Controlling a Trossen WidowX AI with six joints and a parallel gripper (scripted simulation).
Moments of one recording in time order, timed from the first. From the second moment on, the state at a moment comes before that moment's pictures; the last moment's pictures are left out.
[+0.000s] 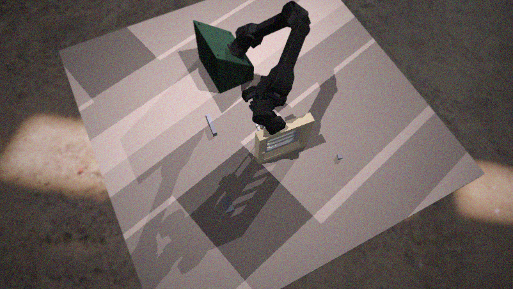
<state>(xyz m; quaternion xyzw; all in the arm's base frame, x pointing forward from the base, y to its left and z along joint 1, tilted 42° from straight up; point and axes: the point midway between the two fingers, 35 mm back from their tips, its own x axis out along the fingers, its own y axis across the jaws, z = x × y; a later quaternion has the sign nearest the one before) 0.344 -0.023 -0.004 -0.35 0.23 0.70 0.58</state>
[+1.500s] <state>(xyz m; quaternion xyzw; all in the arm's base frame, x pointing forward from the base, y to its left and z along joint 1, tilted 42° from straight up) 0.305 -0.009 0.011 -0.14 0.45 0.58 0.66</state>
